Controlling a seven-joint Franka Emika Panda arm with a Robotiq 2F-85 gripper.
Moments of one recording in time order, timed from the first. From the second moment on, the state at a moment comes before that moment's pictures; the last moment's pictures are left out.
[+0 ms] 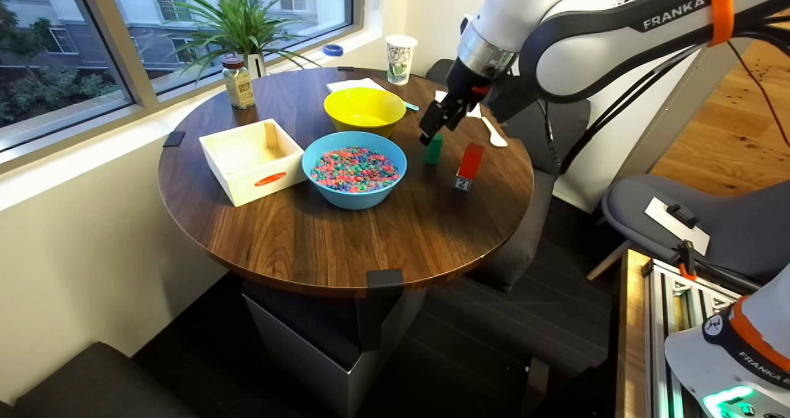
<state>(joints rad) -0.05 0.02 0.04 -2.20 -0.15 2.55 0.28</state>
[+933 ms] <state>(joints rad) -0.02 0.06 0.03 -2.16 -0.15 2.54 0.30</state>
